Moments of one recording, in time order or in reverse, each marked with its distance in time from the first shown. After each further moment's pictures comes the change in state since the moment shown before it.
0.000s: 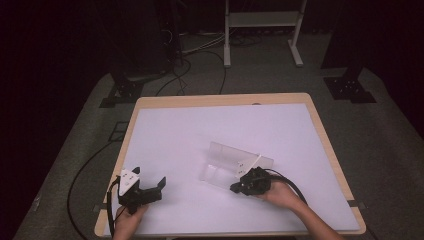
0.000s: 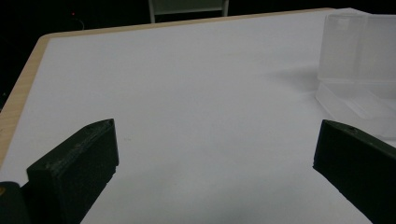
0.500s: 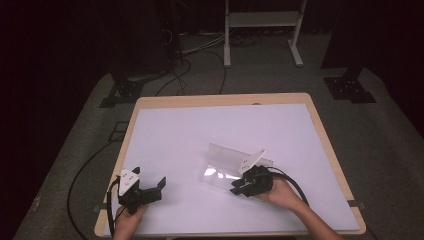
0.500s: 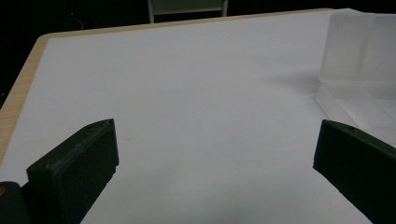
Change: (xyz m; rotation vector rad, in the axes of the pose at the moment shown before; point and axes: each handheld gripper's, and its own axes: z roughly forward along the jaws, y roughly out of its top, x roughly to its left) left arm 0.000 0.000 0.000 -0.004 -0.002 -0.005; right arm -0.006 -0.003 -0.007 -0.054 0.058 0.107
